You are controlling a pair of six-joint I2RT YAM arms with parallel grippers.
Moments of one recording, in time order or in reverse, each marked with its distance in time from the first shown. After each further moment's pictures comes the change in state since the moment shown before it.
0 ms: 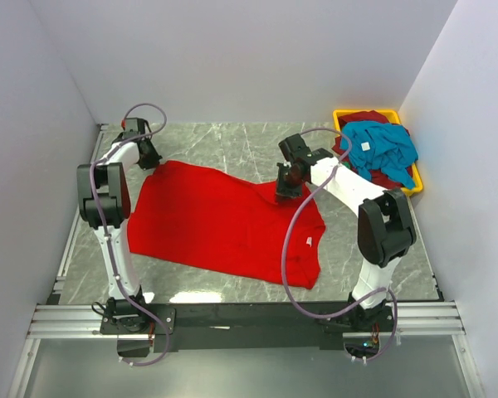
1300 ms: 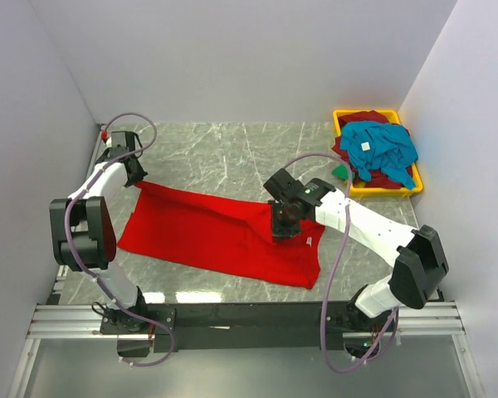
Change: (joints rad) left arm 0.000 -0.515 -0.475 -0.026 -0.248 0.027; right arm 0.303 -0.342 -0.213 -0.224 0.067 0.124
